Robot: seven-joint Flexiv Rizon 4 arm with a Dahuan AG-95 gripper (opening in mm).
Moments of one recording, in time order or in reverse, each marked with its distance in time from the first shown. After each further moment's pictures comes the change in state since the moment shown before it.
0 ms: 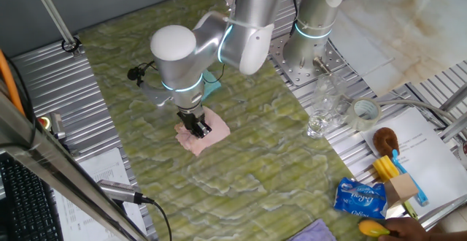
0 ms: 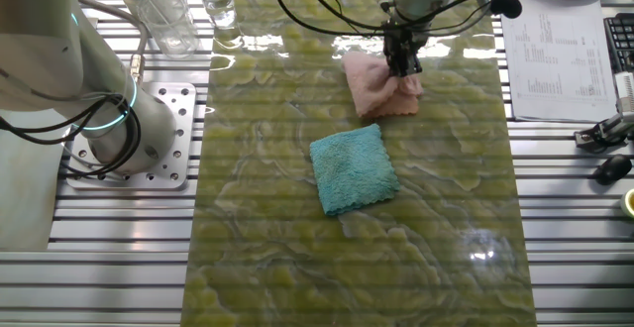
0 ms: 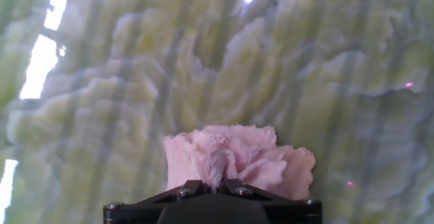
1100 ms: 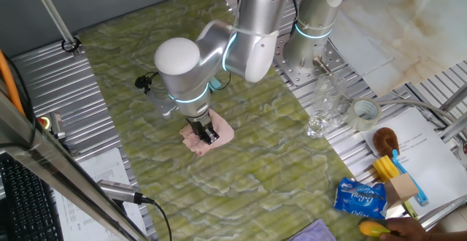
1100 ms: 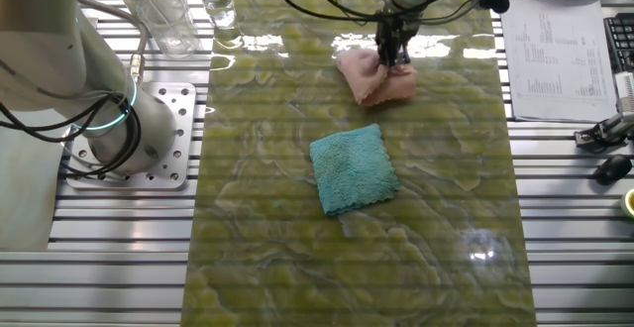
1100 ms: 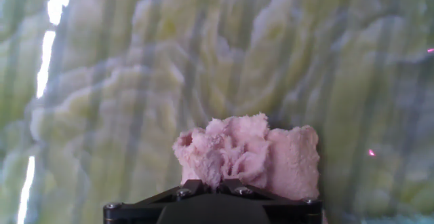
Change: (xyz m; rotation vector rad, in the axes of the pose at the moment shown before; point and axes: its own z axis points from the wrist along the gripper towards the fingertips) arm 0.024 0.021 0.006 0.007 0.075 0.053
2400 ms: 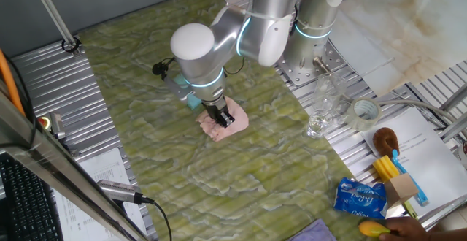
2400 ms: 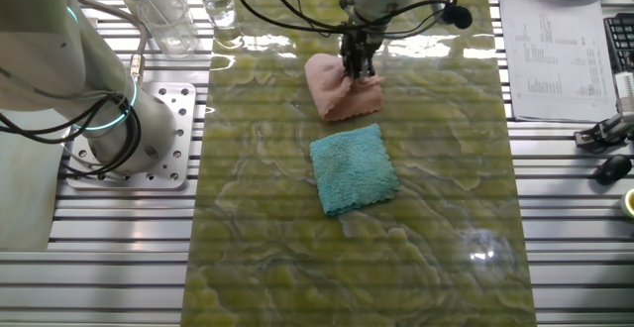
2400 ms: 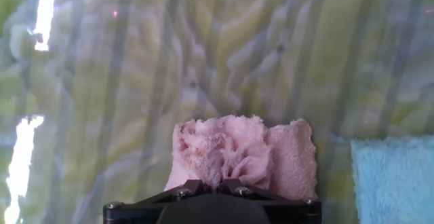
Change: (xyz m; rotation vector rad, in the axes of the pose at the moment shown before) arm 0.068 -0.010 0.006 -0.008 0.055 0.001
